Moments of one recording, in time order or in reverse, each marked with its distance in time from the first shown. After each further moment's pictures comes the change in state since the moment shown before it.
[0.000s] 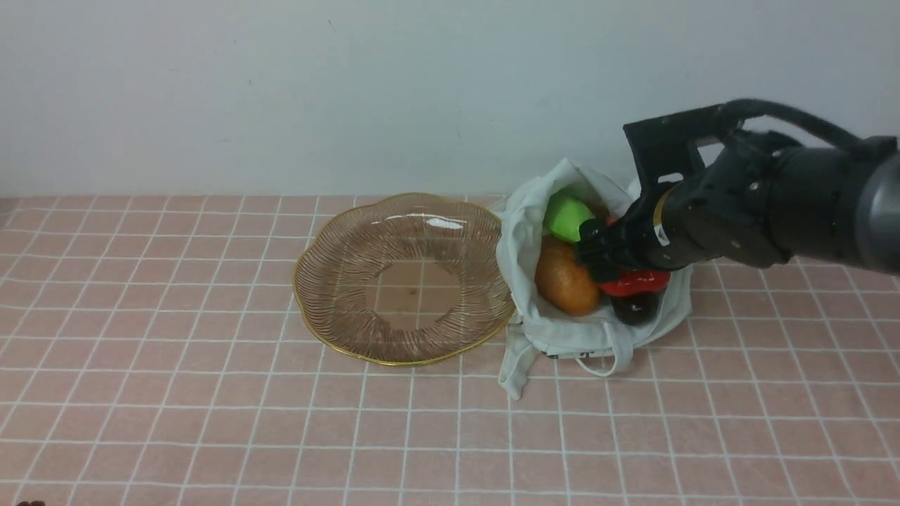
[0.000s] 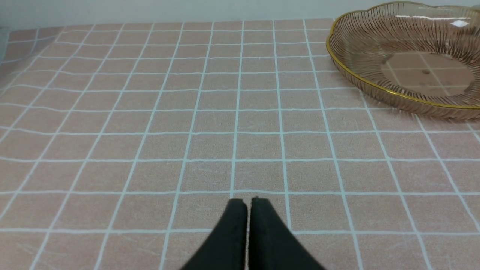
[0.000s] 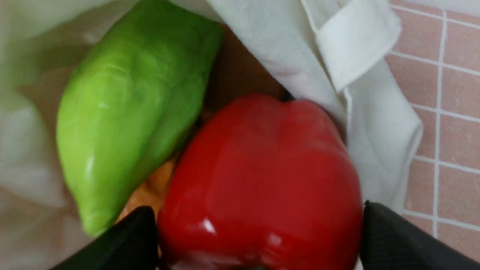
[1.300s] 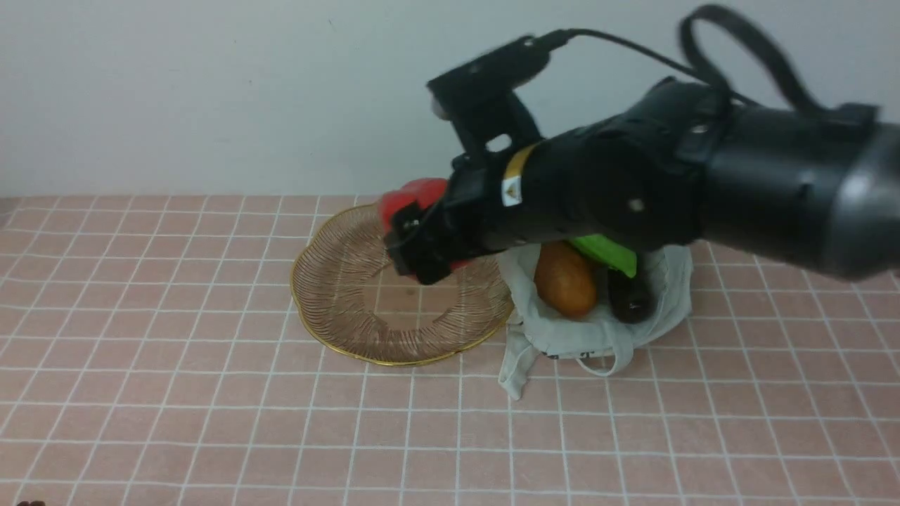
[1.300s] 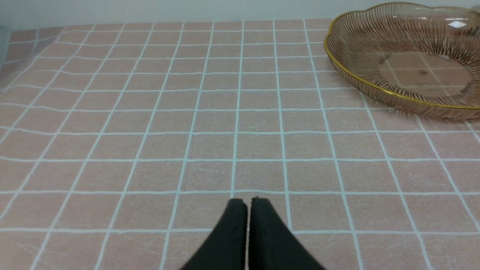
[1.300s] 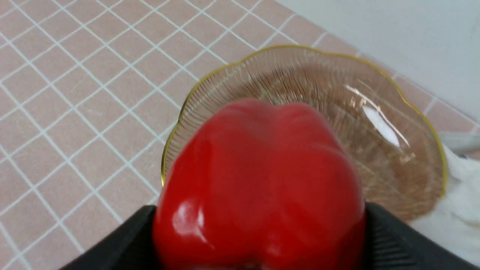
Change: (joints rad) right arm 0.283 0.023 -0.272 0.547 -0.029 -0.674; left arm 0.000 0.000 0.000 0.000 0.000 0.000
